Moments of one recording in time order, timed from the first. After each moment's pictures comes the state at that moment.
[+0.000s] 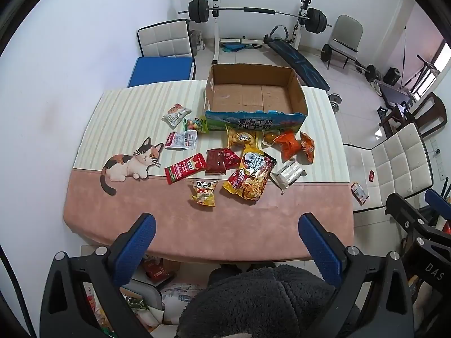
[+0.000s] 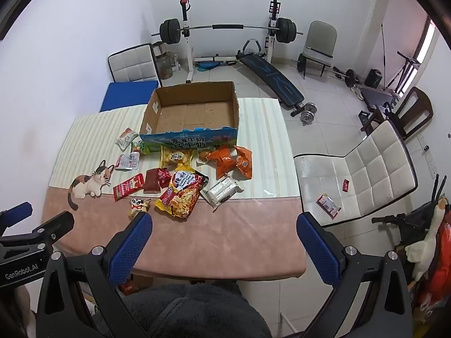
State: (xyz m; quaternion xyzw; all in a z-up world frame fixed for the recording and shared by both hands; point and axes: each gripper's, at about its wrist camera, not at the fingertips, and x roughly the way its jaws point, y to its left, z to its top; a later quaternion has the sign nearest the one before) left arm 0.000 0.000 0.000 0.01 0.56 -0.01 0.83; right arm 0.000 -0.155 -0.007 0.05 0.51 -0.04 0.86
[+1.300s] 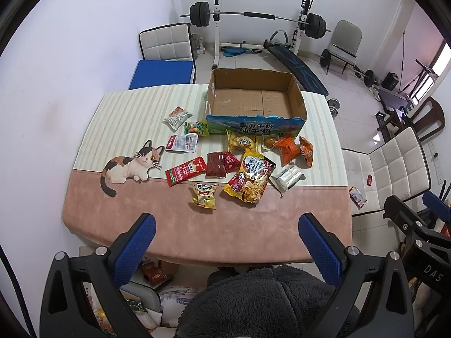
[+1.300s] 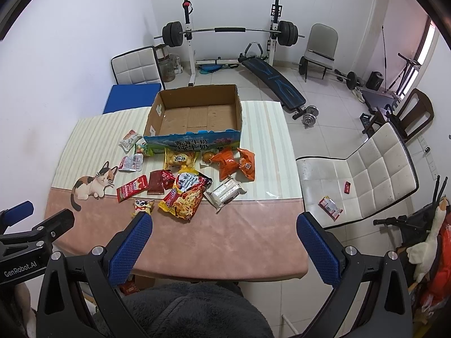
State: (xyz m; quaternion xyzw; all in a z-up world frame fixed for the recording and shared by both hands) left arm 0.003 0.002 0.008 0.00 0.55 -0.01 0.83; right arm 0.001 -0.148 0.001 0.05 0.50 -0.04 0.86
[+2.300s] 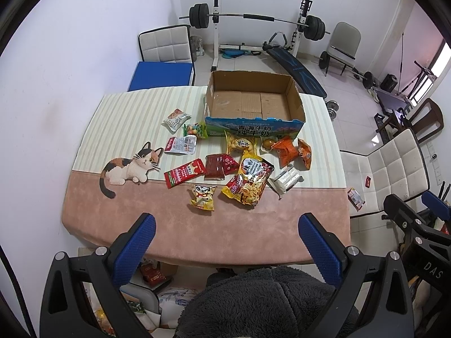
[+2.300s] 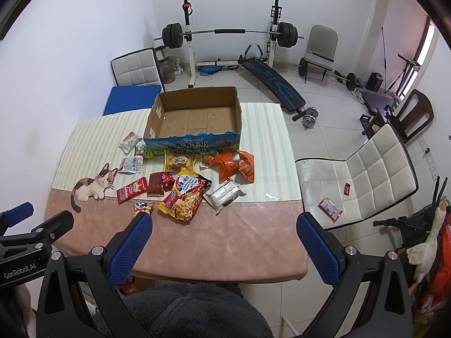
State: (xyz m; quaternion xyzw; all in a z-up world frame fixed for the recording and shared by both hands) left arm 0.004 0.000 0.012 0.00 0.55 -0.01 0.84; right arm 0.000 -0.147 0.005 0.04 0.50 -0.04 0.86
